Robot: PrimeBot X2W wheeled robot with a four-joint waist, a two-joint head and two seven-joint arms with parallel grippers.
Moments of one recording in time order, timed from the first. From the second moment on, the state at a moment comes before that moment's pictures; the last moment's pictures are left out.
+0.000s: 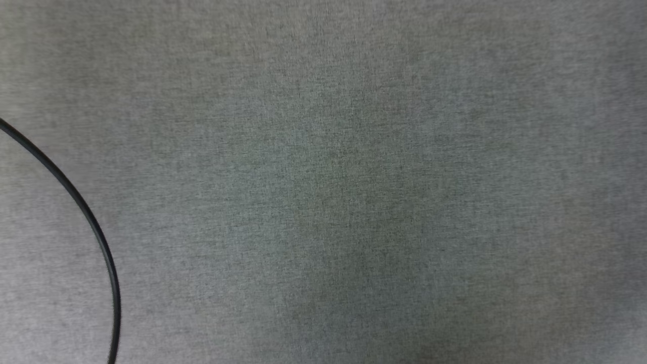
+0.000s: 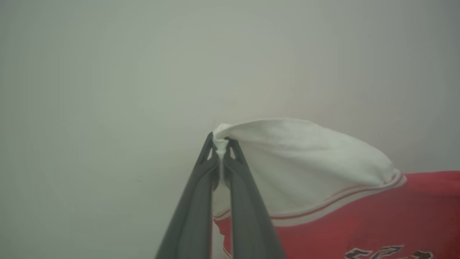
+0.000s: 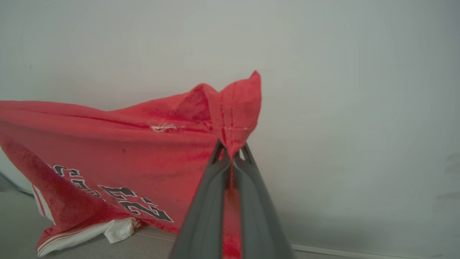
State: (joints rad) left arm -1.68 0.43 -0.27 0.77 -0.59 -0.08 -0.14; right arm -1.67 -0.34 0.25 0.78 0.54 0.13 0.19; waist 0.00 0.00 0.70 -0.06
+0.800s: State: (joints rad) left arm -0.40 0.39 -0.18 0.56 -0.78 -0.07 -0.26; right arm -0.68 -0.41 0.58 0.73 0.80 0.13 0.01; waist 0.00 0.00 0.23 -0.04
